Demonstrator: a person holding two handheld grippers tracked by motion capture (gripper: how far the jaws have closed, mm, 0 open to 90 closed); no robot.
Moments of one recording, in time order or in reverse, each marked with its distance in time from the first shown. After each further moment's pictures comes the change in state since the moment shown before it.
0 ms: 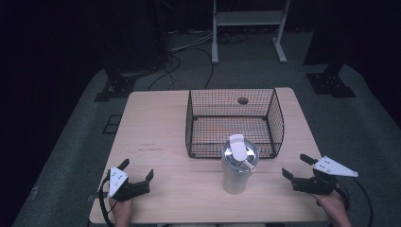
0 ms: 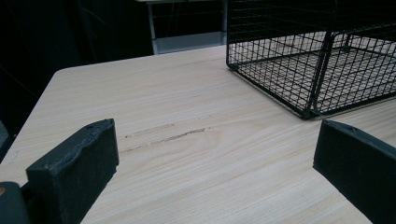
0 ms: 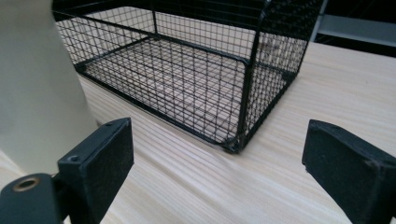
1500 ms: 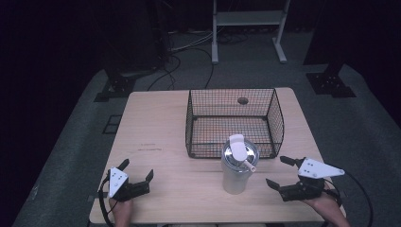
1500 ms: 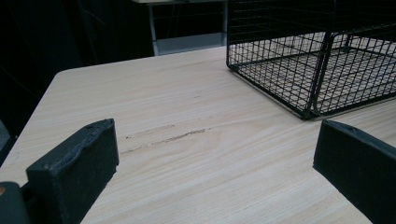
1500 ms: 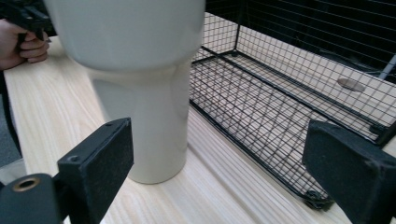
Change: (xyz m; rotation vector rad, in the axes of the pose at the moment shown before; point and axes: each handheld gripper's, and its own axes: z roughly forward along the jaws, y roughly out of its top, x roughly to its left) left arm -0.001 0.000 -0.001 -0.006 0.001 0.004; right arm 0.051 0.039 -0.001 0.018 0.244 -0.166
